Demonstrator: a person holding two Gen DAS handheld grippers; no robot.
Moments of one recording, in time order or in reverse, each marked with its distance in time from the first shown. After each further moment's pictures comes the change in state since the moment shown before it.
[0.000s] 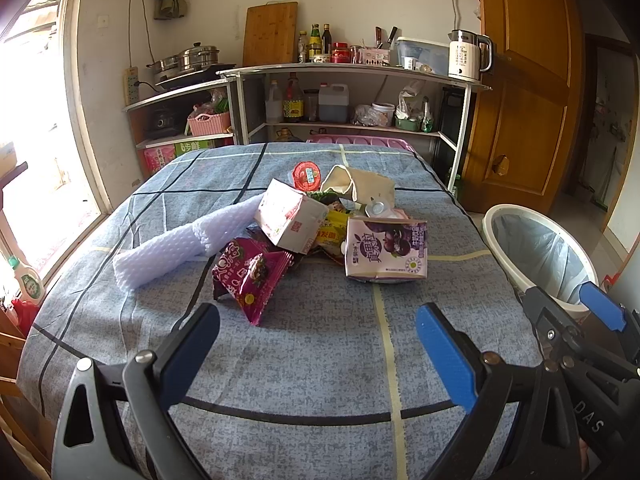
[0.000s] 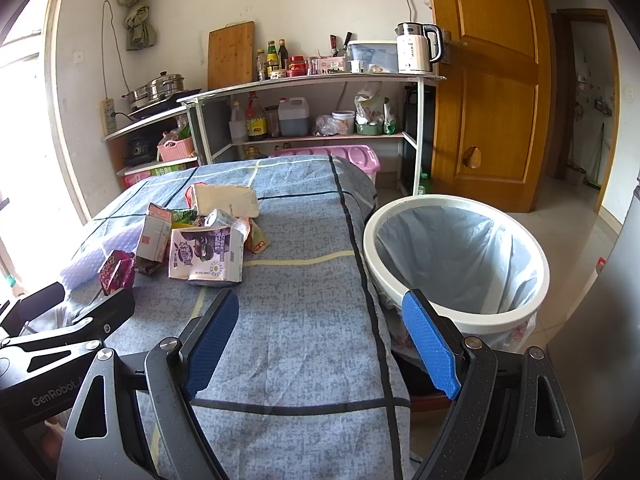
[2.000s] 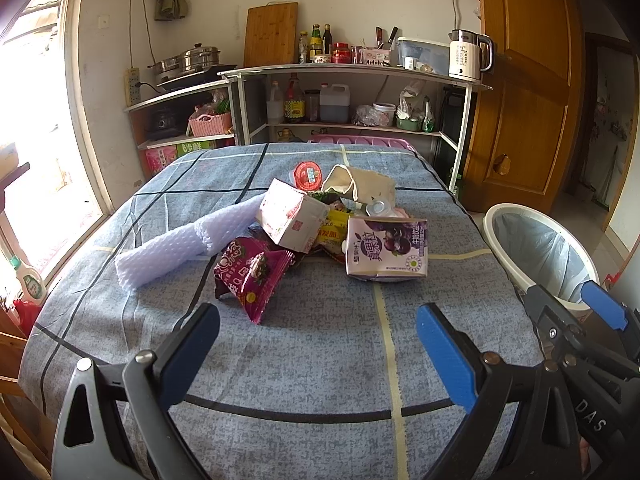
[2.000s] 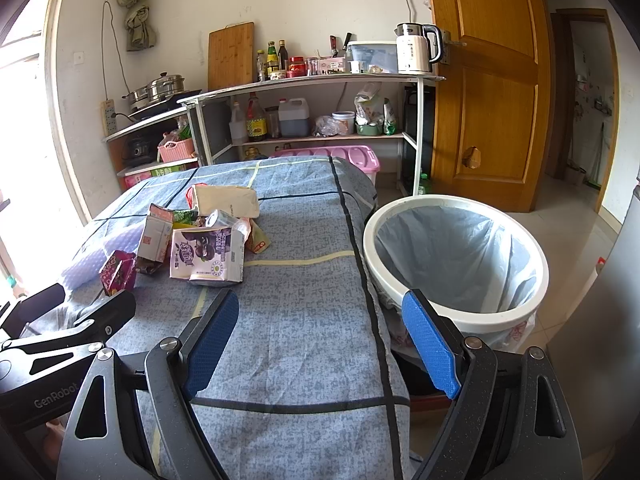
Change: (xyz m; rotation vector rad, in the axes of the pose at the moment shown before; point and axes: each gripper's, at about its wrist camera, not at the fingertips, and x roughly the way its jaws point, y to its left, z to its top) left arm -0.005 0.000 -0.001 0.005 -0.002 0.007; right arm -0.003 0.001 0.000 0.001 0.001 -0.002
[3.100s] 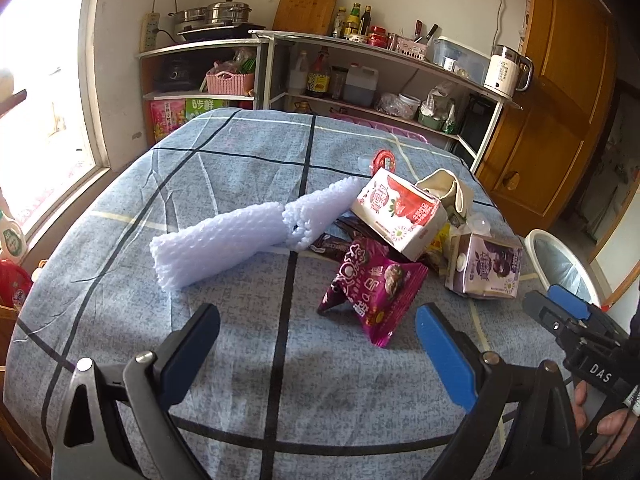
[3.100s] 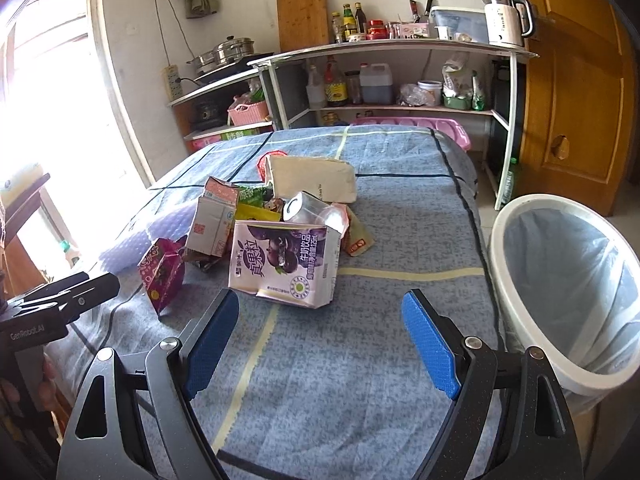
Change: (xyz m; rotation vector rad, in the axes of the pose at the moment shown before) left arm 0.049 0.114 0.013 -0.159 0.101 -0.092; right arm 0.084 0.050 0.022 -0.080 0.143 0.291
